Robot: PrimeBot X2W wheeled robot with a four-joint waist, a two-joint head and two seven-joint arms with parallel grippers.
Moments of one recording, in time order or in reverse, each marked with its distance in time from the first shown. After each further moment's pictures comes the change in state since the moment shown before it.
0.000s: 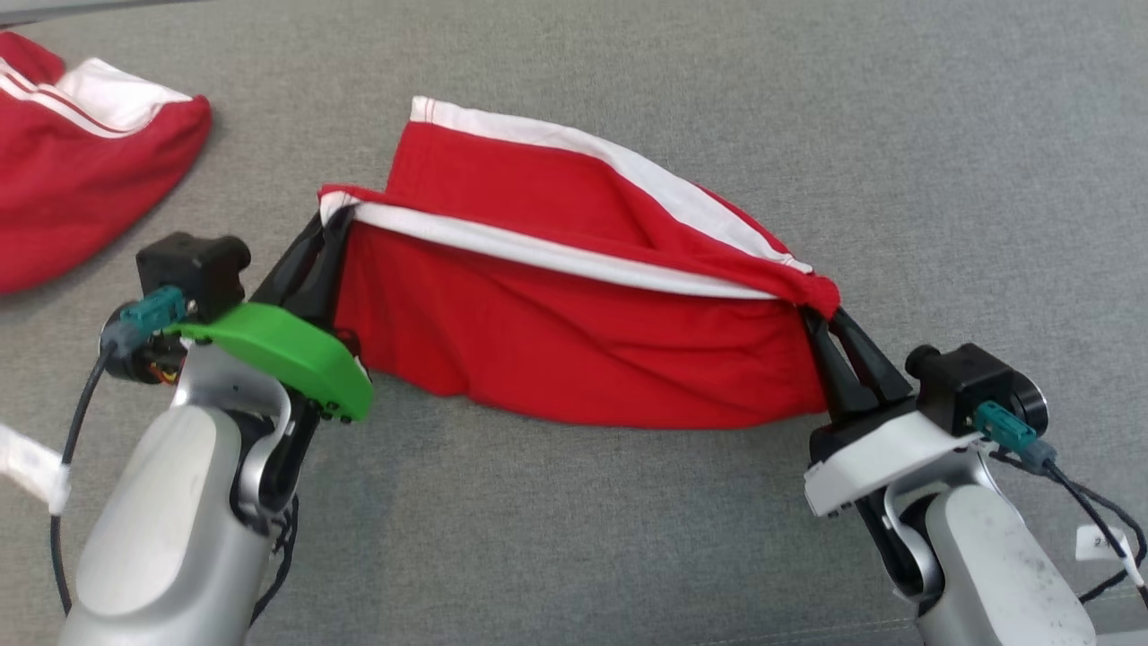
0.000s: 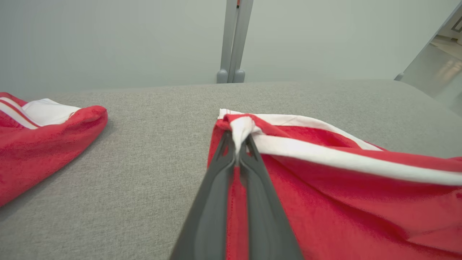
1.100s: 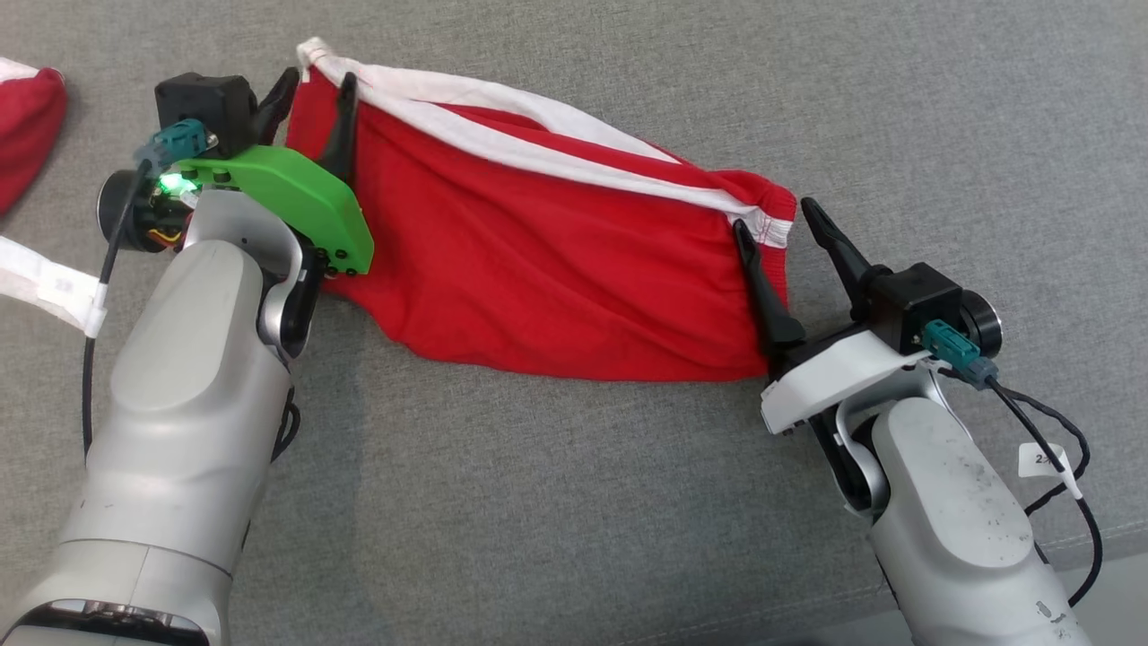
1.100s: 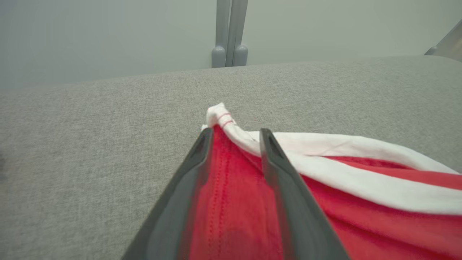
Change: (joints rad) left arm -0.451 -0.112 -0.062 0.634 0.054 -0.026 -0.155; right arm -0.247 0.067 0.011 0.275 -0.044 0.000 -0.113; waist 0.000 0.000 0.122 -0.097
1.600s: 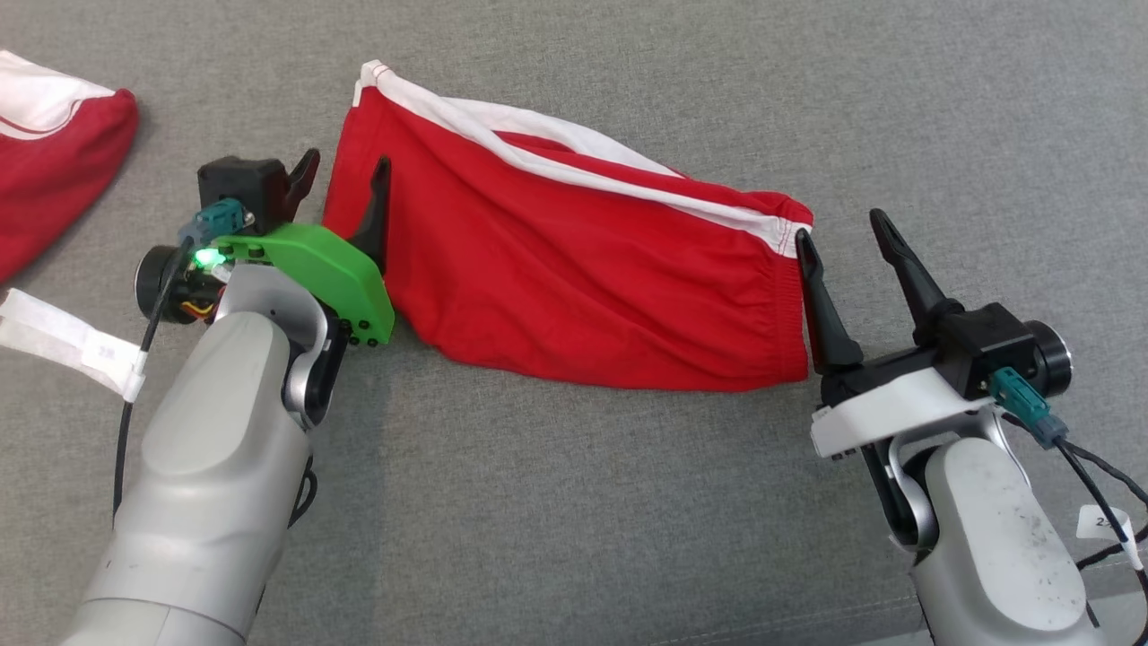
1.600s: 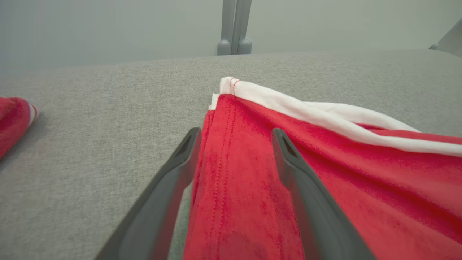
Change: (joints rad) left arm 0.117 -0.004 -0.024 -0.039 -0.012 0.016 -0.008; right arm 0.133 0.002 -0.107 -0.188 -0.072 0.000 0.001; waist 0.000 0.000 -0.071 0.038
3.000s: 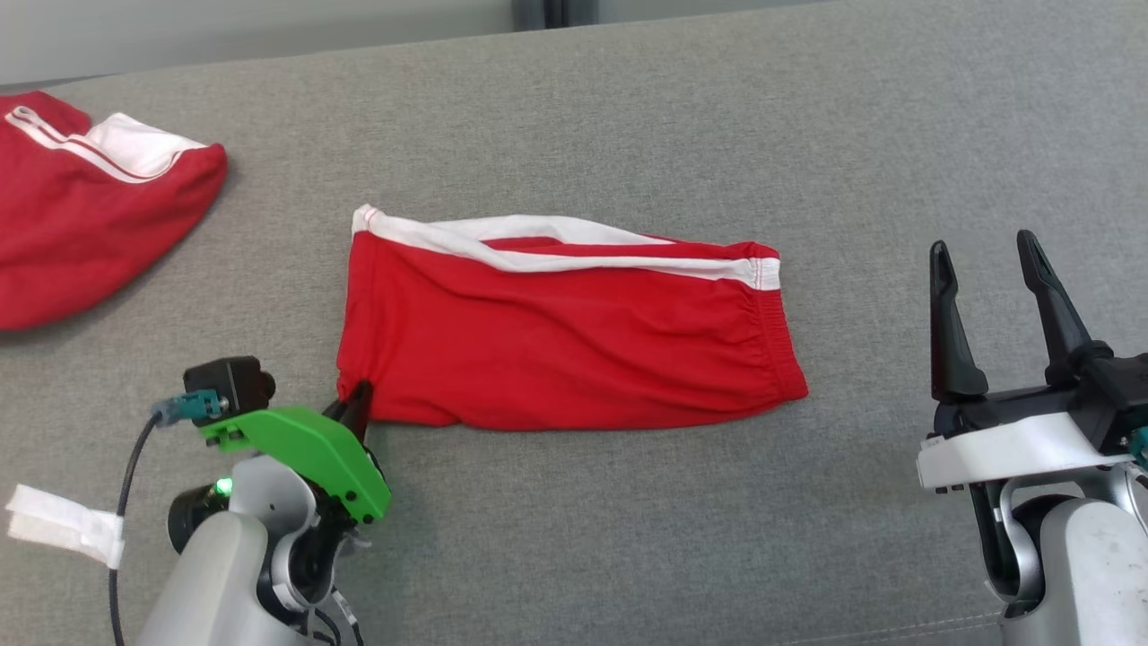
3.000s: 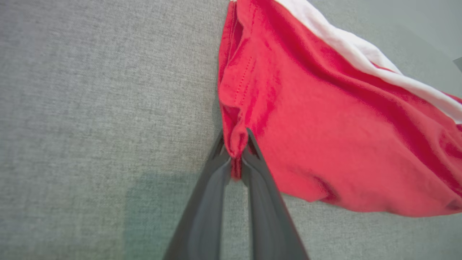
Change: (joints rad) left arm 0.460 0.046 0.118 -0.403 -0.265 0.135 0.363; right arm 0.197 0.000 -0.182 -0.328 -0.043 0.000 0.113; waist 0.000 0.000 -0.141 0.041
